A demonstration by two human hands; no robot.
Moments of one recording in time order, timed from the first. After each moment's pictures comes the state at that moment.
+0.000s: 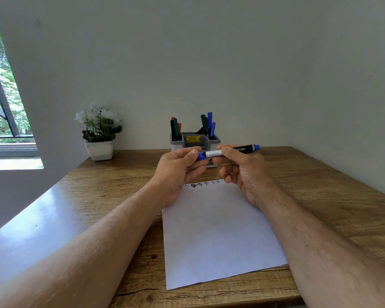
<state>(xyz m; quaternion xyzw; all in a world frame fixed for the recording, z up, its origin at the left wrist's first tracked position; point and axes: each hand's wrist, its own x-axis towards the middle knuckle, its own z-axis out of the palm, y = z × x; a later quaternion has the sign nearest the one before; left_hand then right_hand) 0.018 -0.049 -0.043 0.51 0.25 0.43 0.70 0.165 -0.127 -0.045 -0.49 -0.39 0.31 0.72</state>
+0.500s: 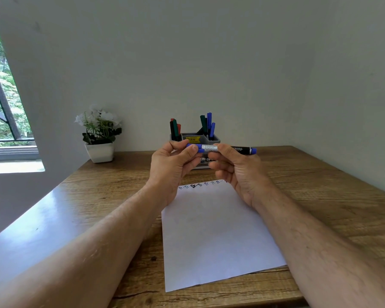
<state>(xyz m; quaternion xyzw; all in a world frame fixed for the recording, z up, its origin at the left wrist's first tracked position) 0.016 -0.050 -0.040 0.47 0.19 0.52 0.69 0.157 -0.125 -0.043 -0.45 -0.36 0.36 0.74</state>
